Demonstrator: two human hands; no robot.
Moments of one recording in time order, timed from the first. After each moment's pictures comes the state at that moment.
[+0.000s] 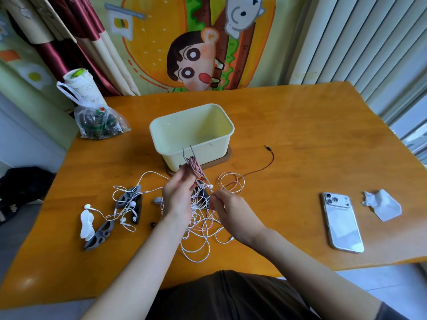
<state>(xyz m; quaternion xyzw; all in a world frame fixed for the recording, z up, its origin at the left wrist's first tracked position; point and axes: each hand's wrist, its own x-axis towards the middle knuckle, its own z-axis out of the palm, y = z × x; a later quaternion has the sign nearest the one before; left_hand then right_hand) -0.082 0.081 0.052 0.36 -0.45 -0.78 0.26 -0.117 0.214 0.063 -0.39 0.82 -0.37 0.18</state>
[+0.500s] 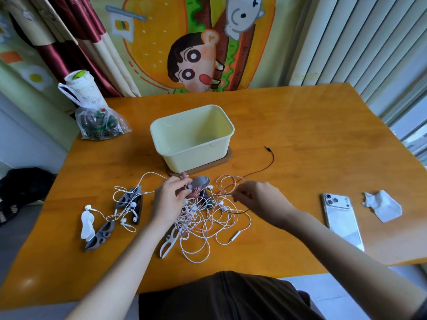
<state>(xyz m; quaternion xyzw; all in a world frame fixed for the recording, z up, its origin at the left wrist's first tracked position) -0.056 0.048 0.033 0.25 -0.88 -0.36 0.18 -0.168 0.247 0.087 -0.41 0.87 -0.22 0.18</state>
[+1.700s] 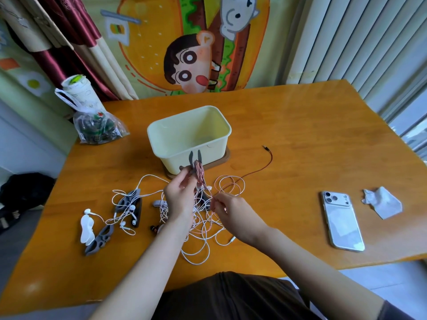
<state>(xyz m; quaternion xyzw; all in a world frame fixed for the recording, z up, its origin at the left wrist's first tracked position) -0.086 0.094 0.057 0.40 -0.54 -0.69 0.27 -0.125 0.222 0.064 -0.40 0.83 -0.33 0.20</state>
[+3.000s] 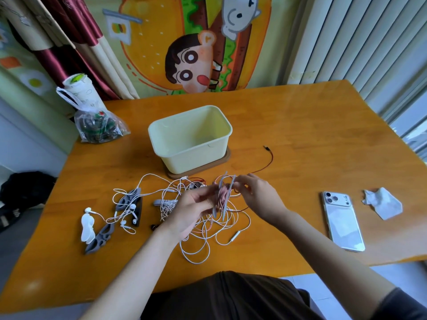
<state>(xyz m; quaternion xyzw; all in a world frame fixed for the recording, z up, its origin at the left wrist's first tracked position) -0.060 0.095 0.061 0.20 -0.57 -0.80 0.00 -0.175 0.240 0.059 -0.34 0.88 -0.31 0.11</state>
